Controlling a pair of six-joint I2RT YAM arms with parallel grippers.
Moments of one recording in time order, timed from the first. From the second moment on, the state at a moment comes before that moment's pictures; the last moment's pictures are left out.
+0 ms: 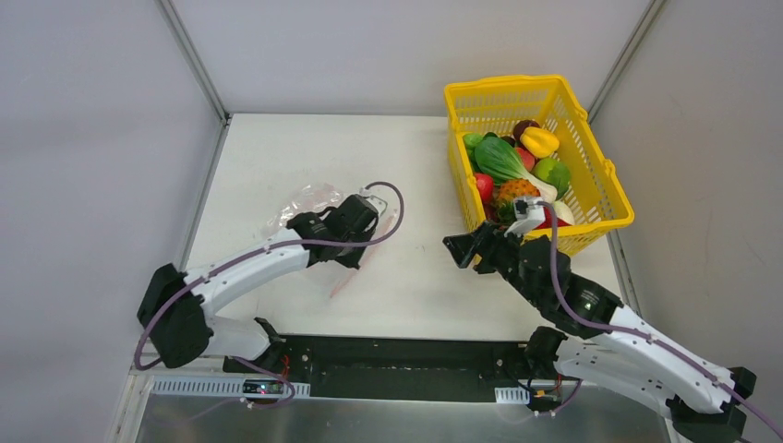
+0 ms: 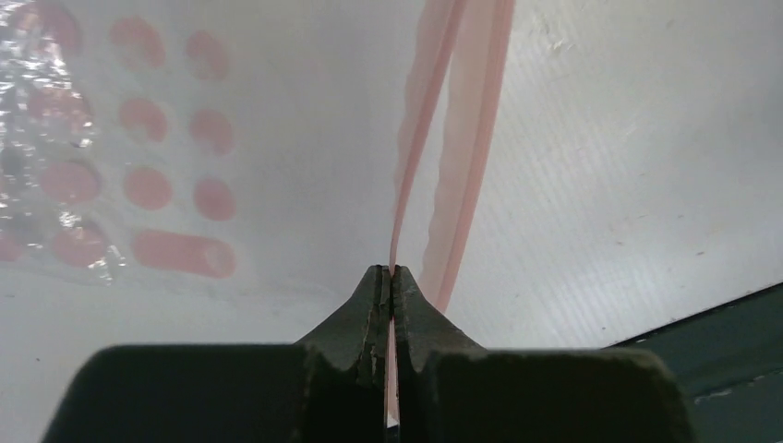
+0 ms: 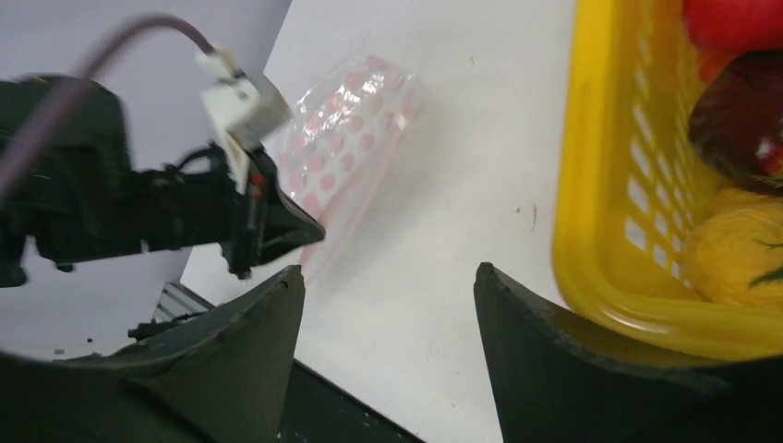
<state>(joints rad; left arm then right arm) -0.83 1.35 0.97 -0.73 -0.20 -0.23 0.99 0.58 0.71 -0.38 0.40 0.75</state>
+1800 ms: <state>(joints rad) -0.83 1.04 0.89 -0.56 -0.16 -0.48 0.99 1.46 1.01 -0.09 0.11 0.92</state>
